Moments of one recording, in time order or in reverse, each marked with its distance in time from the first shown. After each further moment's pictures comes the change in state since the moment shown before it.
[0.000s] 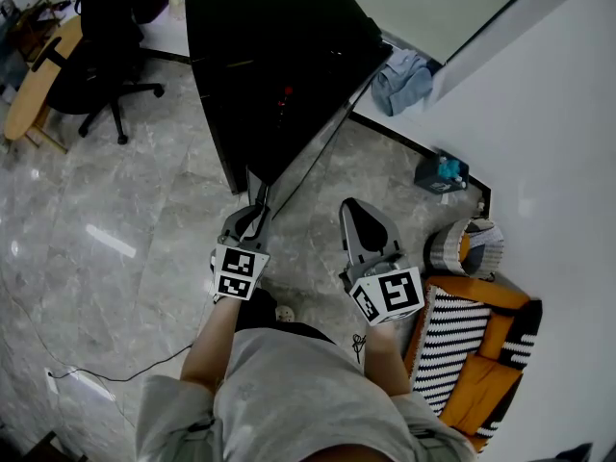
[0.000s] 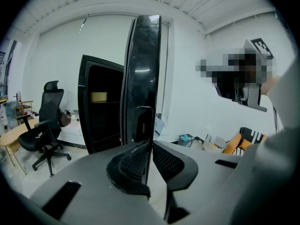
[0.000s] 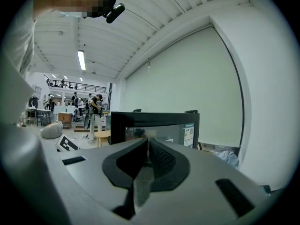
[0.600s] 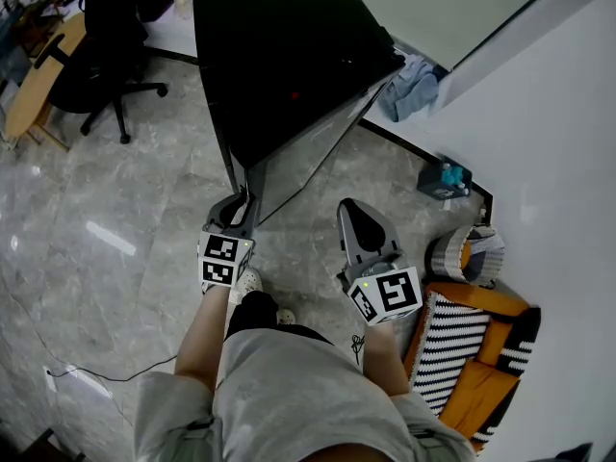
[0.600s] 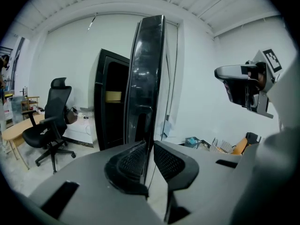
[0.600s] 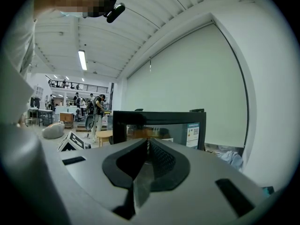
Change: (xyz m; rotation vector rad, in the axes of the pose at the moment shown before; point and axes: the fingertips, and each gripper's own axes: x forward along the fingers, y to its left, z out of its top) left arm 0.005 0.064 0.010 -0.072 0.000 0.041; right arm 0.032 0.007 0.002 -0.001 0.006 0.025
